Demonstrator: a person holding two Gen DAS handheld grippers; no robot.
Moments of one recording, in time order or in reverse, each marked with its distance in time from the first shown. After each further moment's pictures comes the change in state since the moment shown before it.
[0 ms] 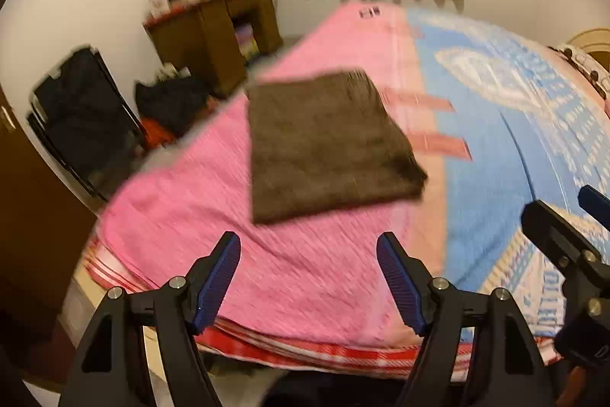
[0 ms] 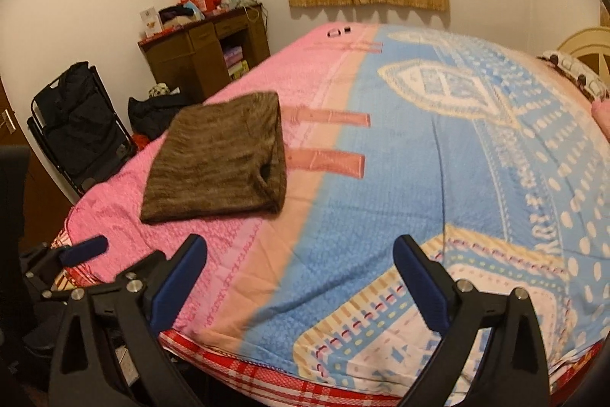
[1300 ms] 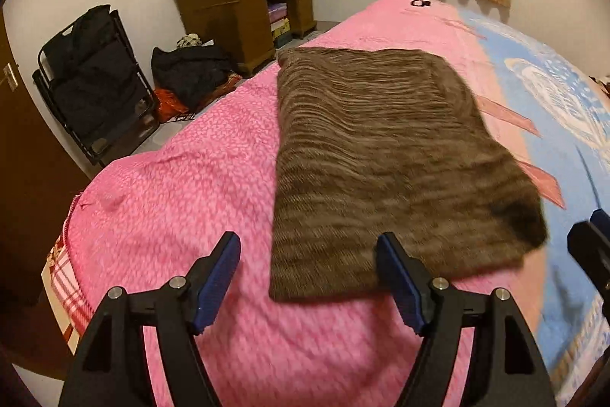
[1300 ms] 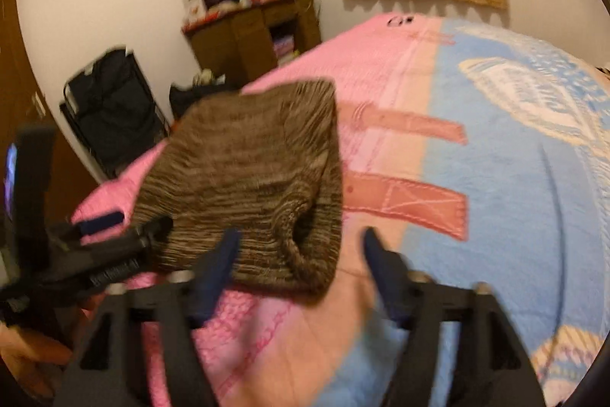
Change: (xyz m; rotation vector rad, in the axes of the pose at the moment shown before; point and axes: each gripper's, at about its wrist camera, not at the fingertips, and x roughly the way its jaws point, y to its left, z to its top) left arm 0.122 0.033 0.005 -0.131 0.073 0.036; right arm 0.114 0.003 0.019 -0.030 -0.008 0.193
